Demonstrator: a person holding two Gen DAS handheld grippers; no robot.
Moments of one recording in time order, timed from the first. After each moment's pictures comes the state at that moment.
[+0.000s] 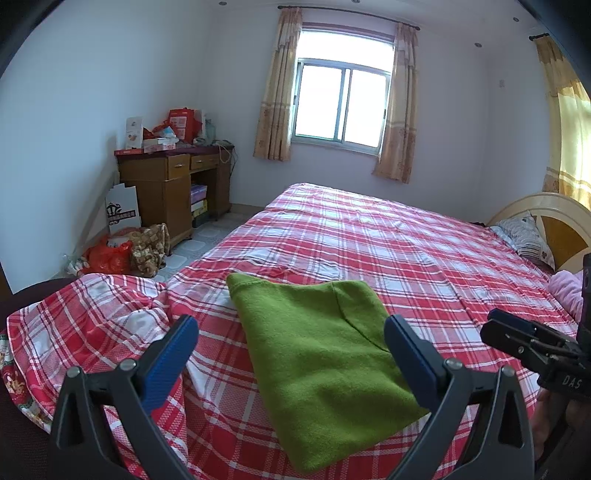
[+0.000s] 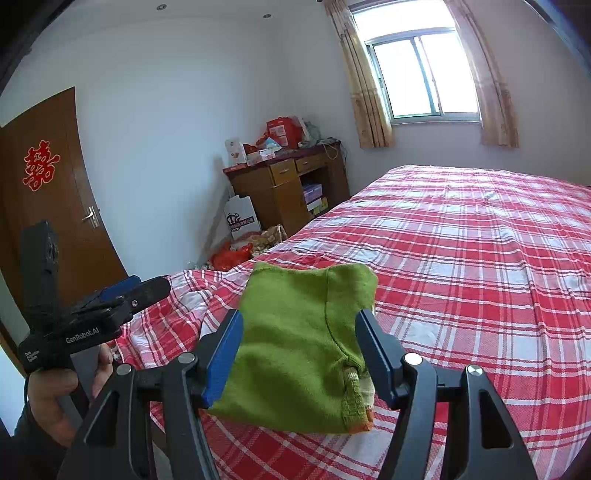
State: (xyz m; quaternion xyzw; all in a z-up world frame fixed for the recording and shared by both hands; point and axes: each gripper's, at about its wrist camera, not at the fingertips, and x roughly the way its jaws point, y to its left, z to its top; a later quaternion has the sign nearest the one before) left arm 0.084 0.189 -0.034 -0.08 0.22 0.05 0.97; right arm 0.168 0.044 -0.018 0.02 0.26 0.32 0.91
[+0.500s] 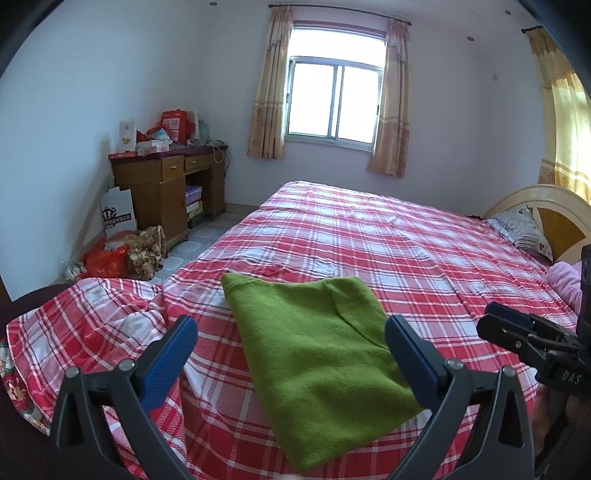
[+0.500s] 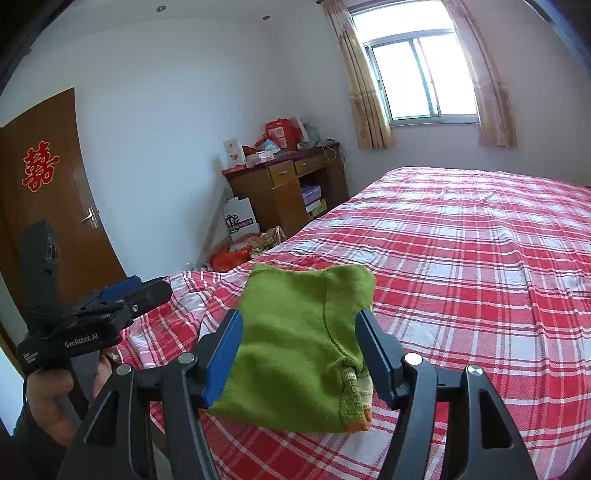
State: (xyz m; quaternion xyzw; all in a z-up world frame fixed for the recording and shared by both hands) left arm 0.085 0.182 -0.032 -0.07 0.22 0.04 0.97; right arm 0.166 0.043 -0.018 0.02 0.25 0.32 0.91
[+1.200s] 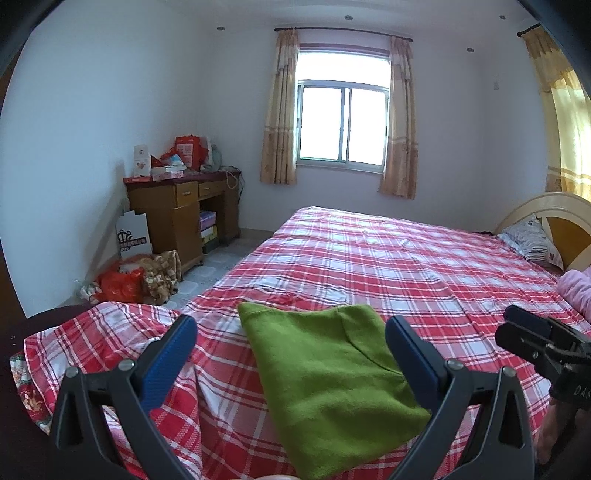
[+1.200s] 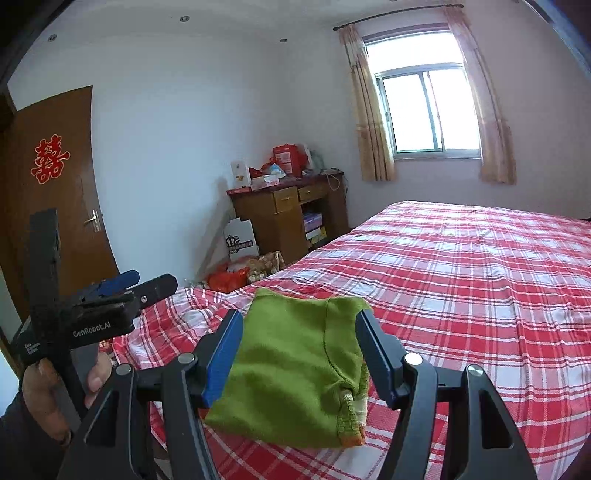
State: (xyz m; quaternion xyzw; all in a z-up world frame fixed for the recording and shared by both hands) left arm 0.072 0.183 -0.016 -0.06 0.17 0.07 0.98; right arm 0.143 0.042 0.001 0.00 0.19 0.32 0.93
